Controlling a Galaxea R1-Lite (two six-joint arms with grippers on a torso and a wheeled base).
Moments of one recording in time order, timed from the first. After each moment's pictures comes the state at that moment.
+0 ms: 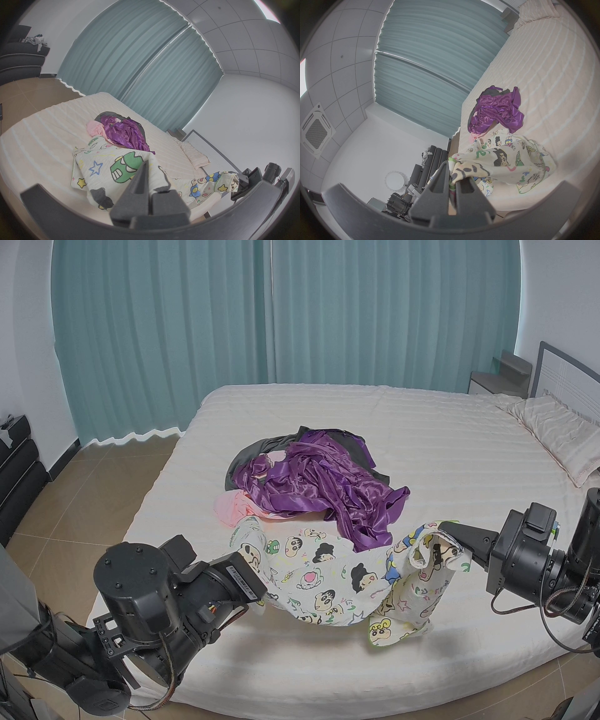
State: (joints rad) left arm -0.80 1.76 -0.39 -1.27 0.40 -0.70; right arm 0.60 1.41 -0.38 -0.92 0.05 1.03
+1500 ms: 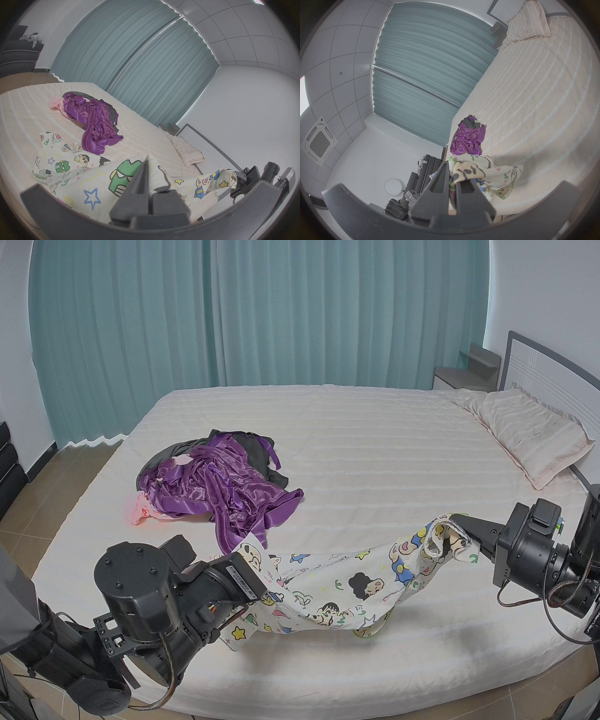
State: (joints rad) left arm -0.79 1.77 -0.40 -1.27 0.41 -0.69; right arm 0.54 1.41 -0.38 -0.92 0.06 1.04
